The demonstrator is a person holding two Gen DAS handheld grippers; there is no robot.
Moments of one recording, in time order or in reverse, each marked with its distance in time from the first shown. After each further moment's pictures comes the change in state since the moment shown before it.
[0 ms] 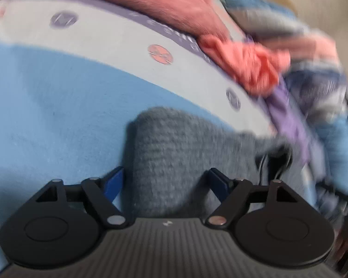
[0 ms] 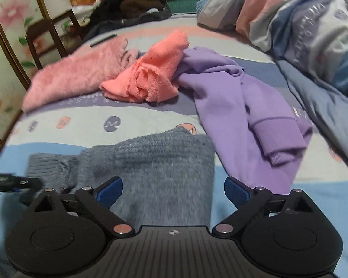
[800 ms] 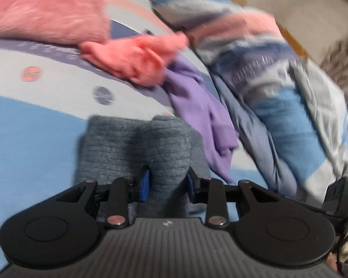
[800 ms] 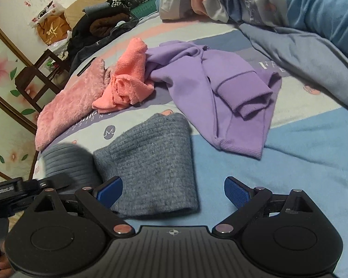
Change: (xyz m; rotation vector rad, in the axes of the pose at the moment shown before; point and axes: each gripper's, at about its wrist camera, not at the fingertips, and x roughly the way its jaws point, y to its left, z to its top) left arm -0.002 -0.212 -0.048 0.235 0.006 -0.100; right arm -0.035 -0.056 -0.031 0.318 0.021 0.095
